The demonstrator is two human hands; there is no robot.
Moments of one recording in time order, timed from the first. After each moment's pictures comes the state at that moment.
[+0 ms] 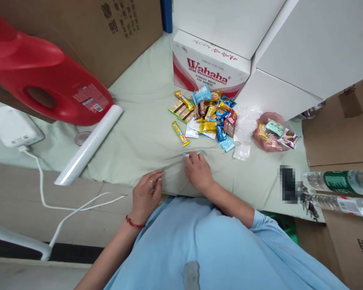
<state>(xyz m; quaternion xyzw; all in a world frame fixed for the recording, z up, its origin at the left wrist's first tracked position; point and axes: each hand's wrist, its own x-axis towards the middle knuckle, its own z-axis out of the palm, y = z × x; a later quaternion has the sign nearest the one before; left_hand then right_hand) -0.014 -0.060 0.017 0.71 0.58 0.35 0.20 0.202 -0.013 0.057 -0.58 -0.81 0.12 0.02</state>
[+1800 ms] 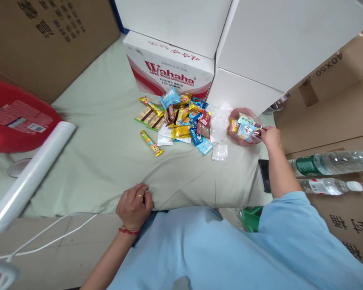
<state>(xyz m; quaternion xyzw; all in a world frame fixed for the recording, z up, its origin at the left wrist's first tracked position) 0.027 -0.043 -0.020 0.78 0.52 0.34 -0.10 0.609 0.069 0.100 -0.89 -0.45 -0.04 0.01</state>
